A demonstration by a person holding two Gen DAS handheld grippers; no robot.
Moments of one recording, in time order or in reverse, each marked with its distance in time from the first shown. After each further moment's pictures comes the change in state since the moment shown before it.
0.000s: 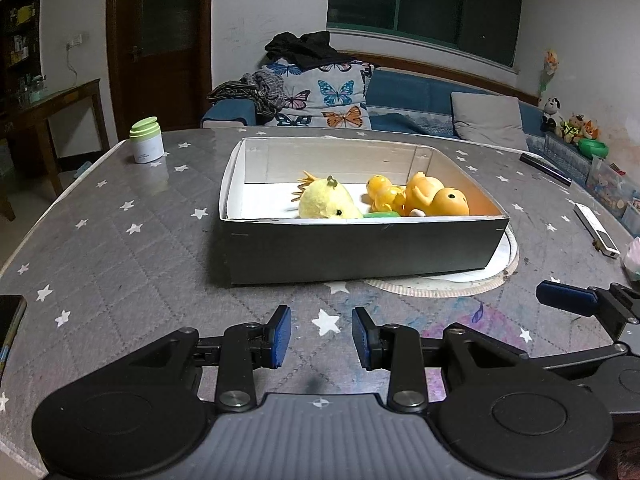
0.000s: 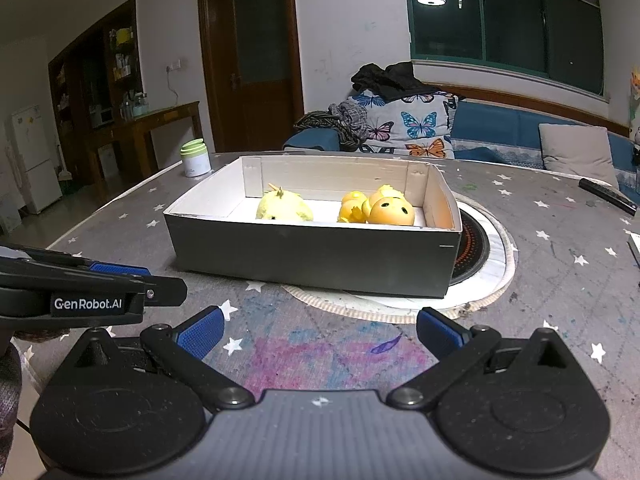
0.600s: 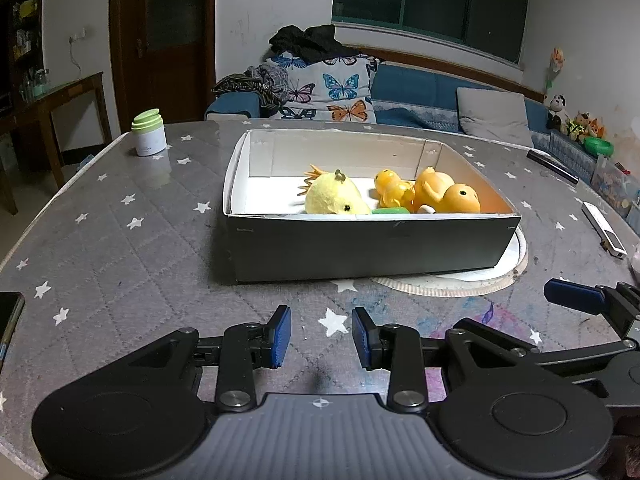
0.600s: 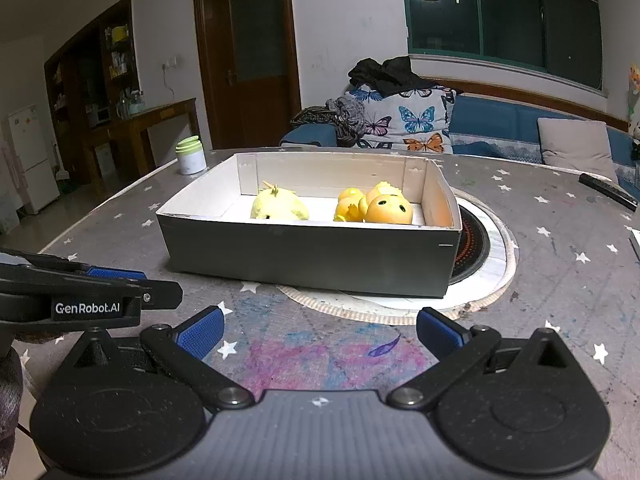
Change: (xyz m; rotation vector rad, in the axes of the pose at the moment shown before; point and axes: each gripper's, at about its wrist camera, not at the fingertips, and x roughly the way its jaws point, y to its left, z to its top) left arm 0.012 0.002 0.001 -0.009 0.025 0.008; right arm 0.009 -0.004 0.004 0.009 0.019 -0.005
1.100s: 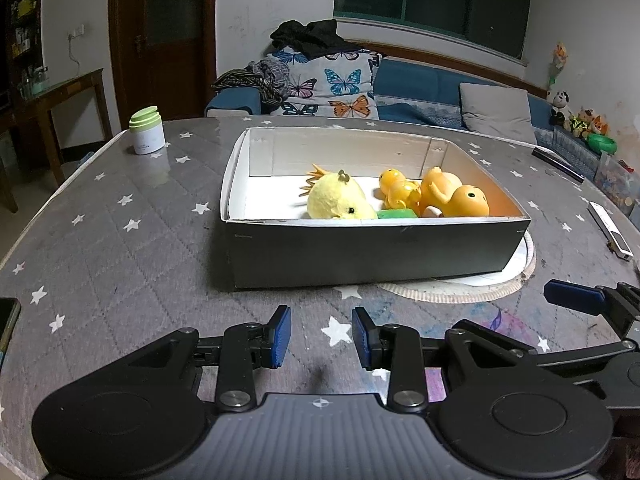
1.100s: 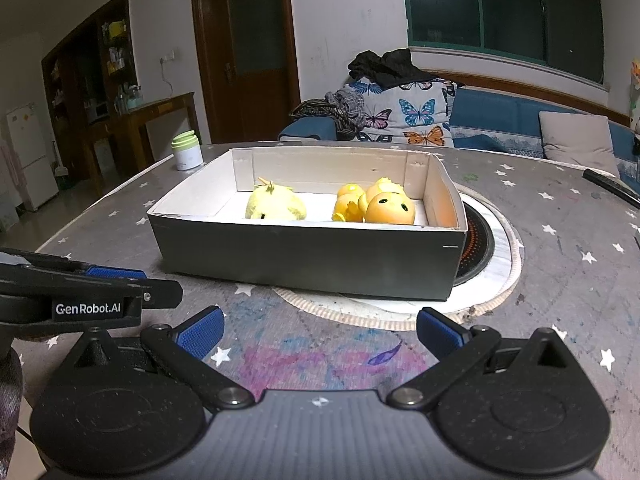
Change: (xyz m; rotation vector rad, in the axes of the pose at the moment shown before) left arm 0.011 0.001 0.010 0.000 0.013 0.012; right arm 0.013 -0.001 0.007 0.002 0.023 0.002
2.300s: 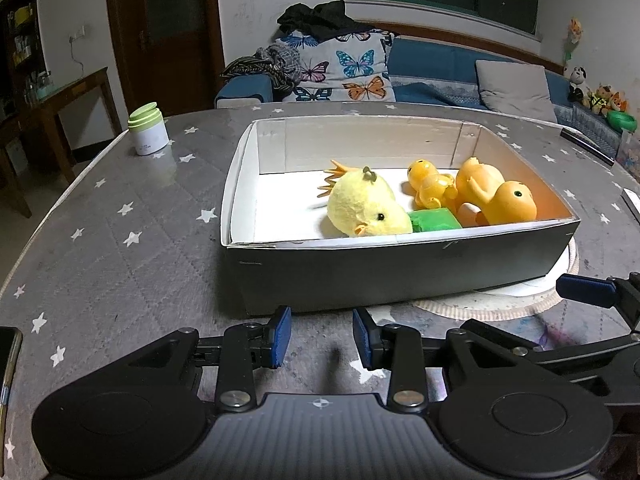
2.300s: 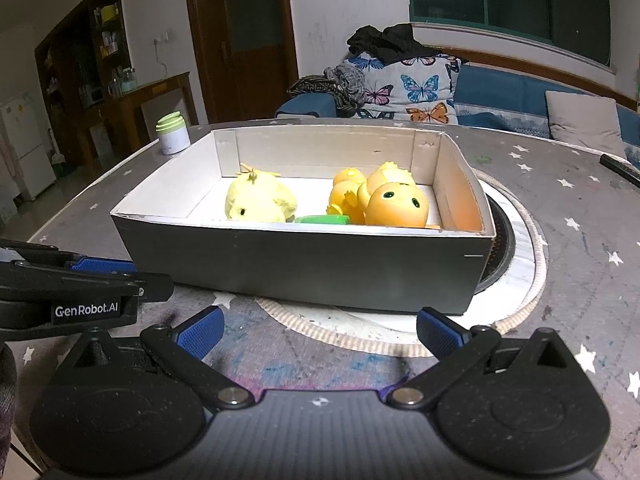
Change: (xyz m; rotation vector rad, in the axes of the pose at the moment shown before) left arm 0.043 0.003 0.022 0.037 0.057 0.066; right arm 0.051 -0.004 0.018 0.012 0.079 0.005
